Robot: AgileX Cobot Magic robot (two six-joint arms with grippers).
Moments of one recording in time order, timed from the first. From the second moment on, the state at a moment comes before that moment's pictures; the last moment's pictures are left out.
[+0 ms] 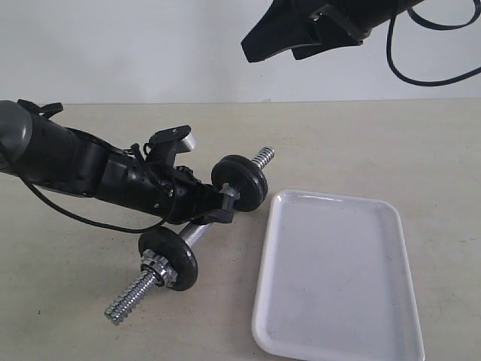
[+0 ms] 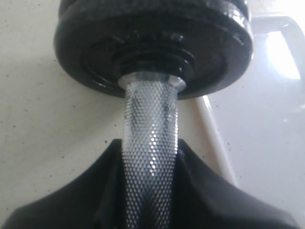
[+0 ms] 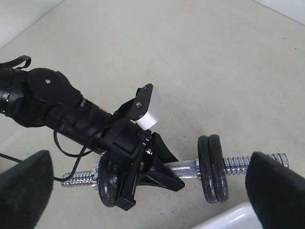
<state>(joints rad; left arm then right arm) -0.42 2.03 -1.03 -1.67 0.45 1.49 0.22 1.71 -1.53 0.93 1.09 -0.90</state>
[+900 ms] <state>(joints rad) -0.42 2.03 -1.03 -1.68 0.45 1.50 0.22 1.71 -1.53 0.93 1.11 -0.90</state>
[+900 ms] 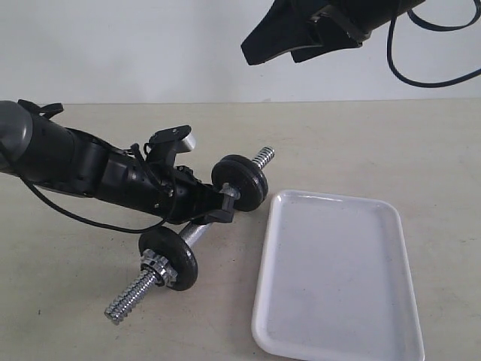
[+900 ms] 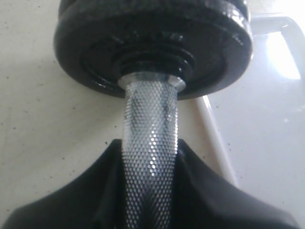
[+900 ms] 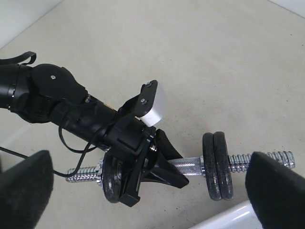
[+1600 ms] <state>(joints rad) -0.42 2.03 -1.03 -1.68 0.45 1.50 0.22 1.71 -1.53 0.93 1.11 -0.90</state>
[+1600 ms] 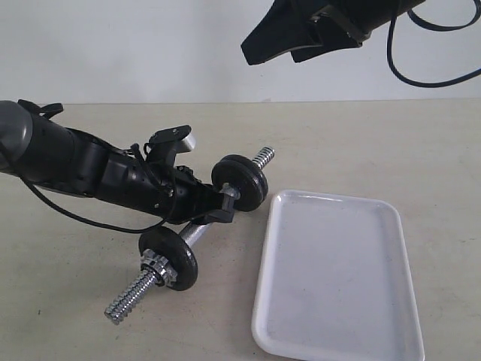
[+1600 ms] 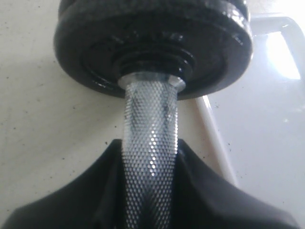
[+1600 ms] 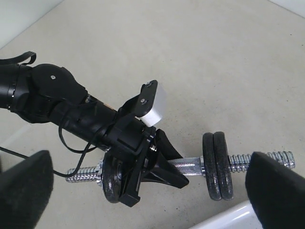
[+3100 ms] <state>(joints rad) -0.39 1.97 -1.12 -1.74 0.51 1.61 0.22 1.71 -1.53 0.90 1.07 -0.89</state>
